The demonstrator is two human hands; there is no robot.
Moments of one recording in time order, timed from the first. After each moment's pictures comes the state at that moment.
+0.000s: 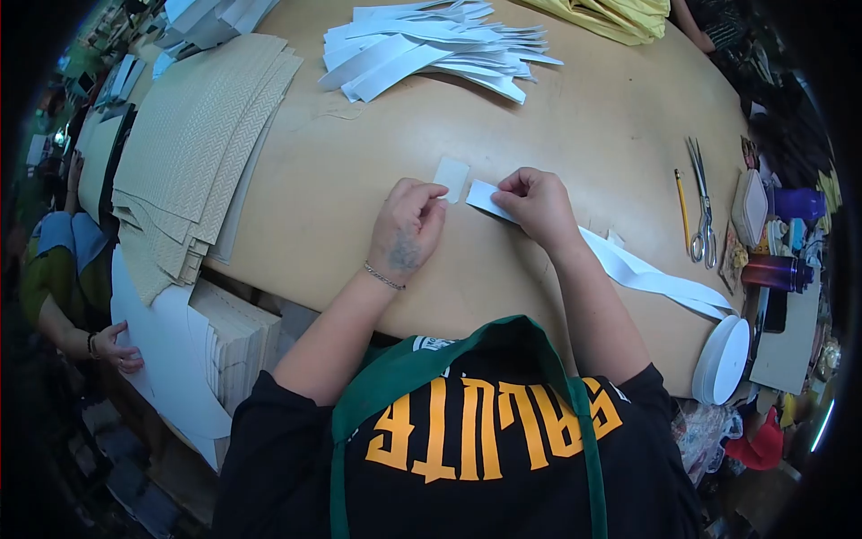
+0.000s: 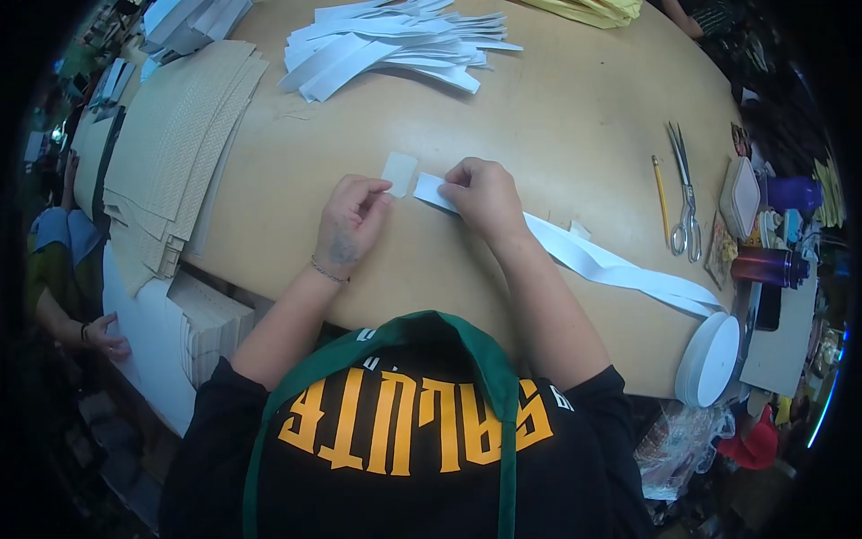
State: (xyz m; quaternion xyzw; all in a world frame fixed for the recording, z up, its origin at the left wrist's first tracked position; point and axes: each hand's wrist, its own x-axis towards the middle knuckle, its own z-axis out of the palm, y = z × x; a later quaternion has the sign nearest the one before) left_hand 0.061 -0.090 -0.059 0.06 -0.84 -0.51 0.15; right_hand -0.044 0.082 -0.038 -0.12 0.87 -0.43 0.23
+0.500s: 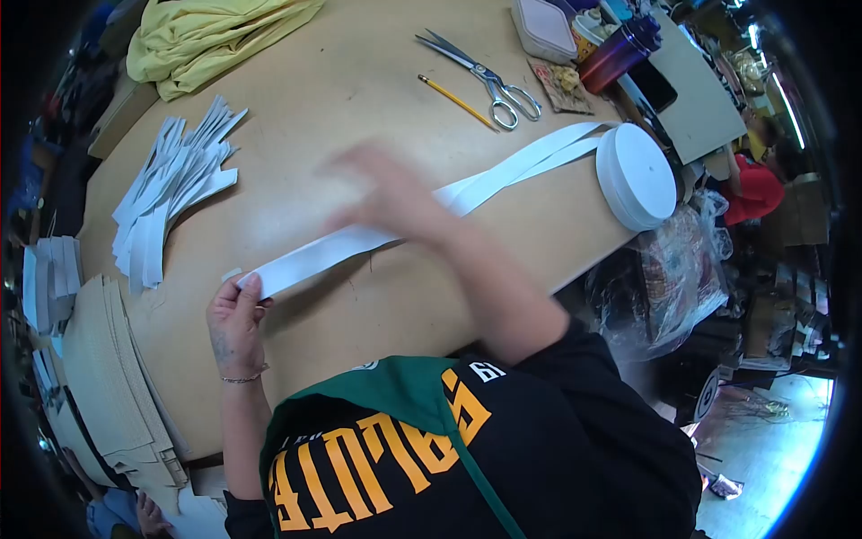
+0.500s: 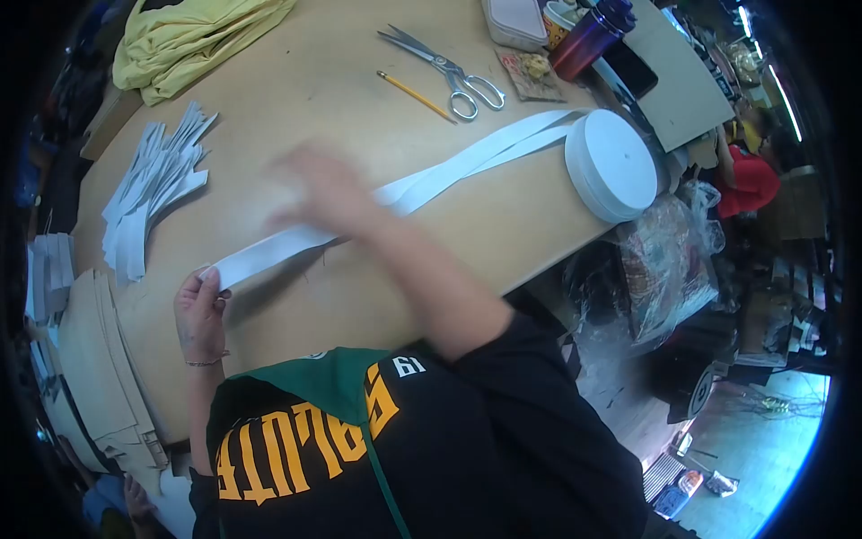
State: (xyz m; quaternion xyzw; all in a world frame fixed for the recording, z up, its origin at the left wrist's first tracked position) left_hand 0.023 -0.057 -0.016 0.12 -0.66 -0.74 -0.10; right_hand -0.029 0.196 0.004 -0.17 0.88 -0.43 -0.08
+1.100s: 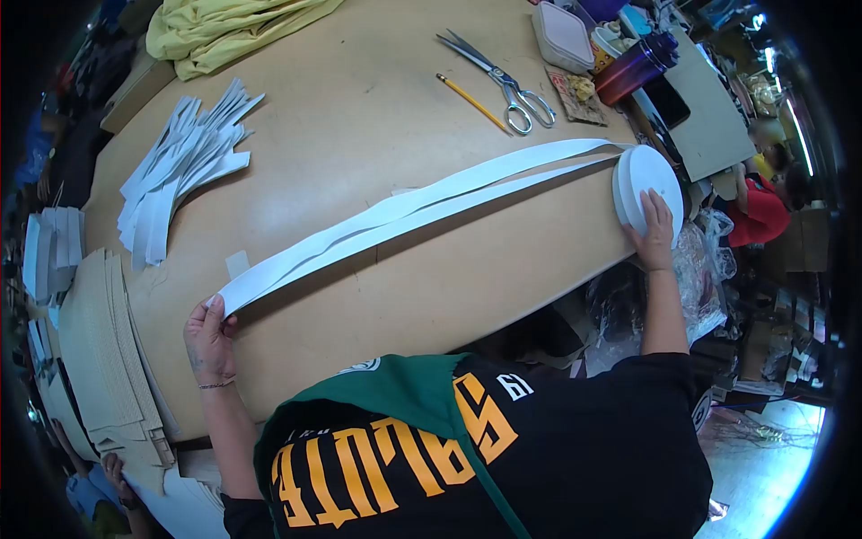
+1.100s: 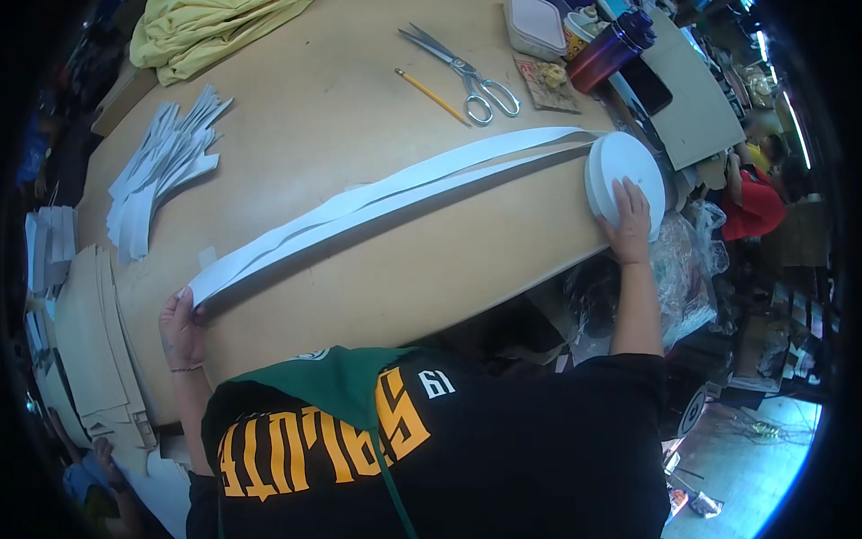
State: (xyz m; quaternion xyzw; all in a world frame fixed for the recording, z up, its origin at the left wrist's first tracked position) left_hand 0.048 -0.137 -0.053 0.22 -0.62 -0.75 -0.03; right_hand 0.118 0.554 -0.020 0.01 0.98 0.08 -0.17
